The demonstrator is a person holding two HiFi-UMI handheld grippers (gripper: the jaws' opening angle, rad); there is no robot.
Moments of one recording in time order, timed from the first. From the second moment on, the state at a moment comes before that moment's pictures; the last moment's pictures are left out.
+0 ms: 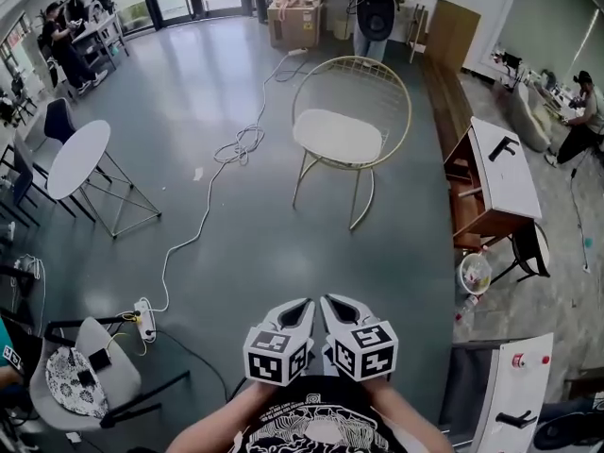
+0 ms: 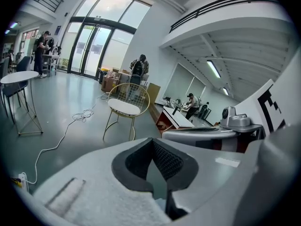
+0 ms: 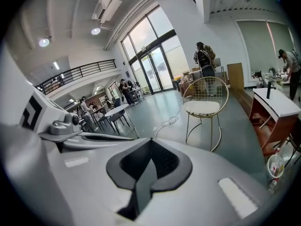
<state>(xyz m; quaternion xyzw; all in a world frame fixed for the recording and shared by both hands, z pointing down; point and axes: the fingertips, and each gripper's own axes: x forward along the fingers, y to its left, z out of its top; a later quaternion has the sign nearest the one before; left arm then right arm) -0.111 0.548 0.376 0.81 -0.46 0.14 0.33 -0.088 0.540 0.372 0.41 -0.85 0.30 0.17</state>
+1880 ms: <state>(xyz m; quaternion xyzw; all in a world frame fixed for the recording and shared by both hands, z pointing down) -0.051 0.227 0.404 0.81 -0.45 0.18 0.34 -0.016 0.231 0.400 0.44 -0.82 0.35 0.15</state>
